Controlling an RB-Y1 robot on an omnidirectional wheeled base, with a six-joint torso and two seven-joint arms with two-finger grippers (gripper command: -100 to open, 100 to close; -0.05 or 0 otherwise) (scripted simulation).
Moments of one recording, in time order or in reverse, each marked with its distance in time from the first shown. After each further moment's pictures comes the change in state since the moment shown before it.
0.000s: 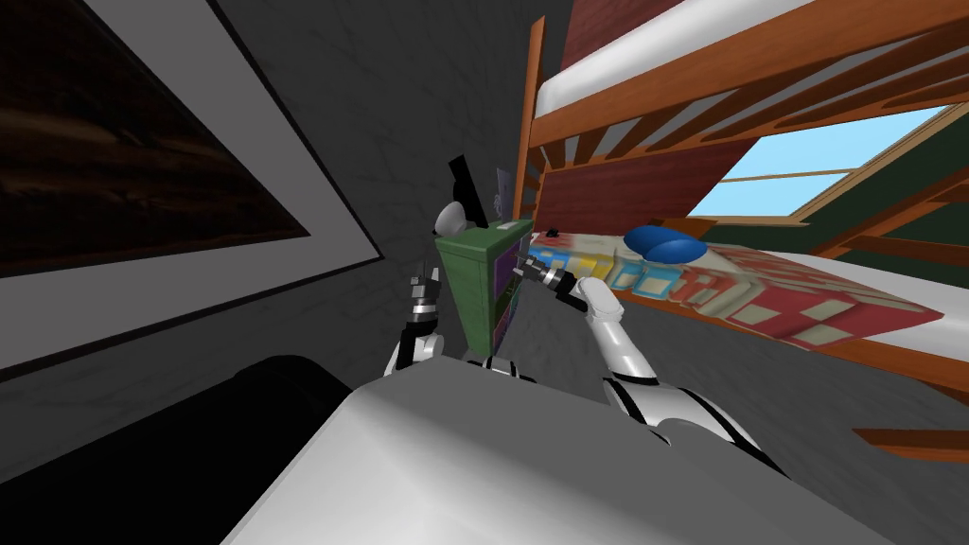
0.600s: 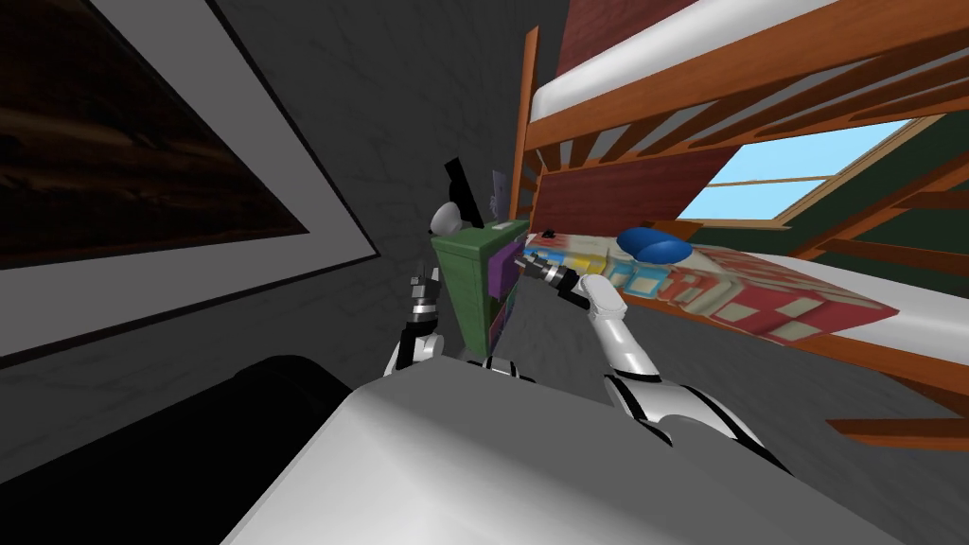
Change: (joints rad) left arm 0.000 0.000 0.000 0.000 0.000 0.000 0.000; right arm -0.021 -0.015 -0.007 -0.005 -0.009 -0.007 -0.021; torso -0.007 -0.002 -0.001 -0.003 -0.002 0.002
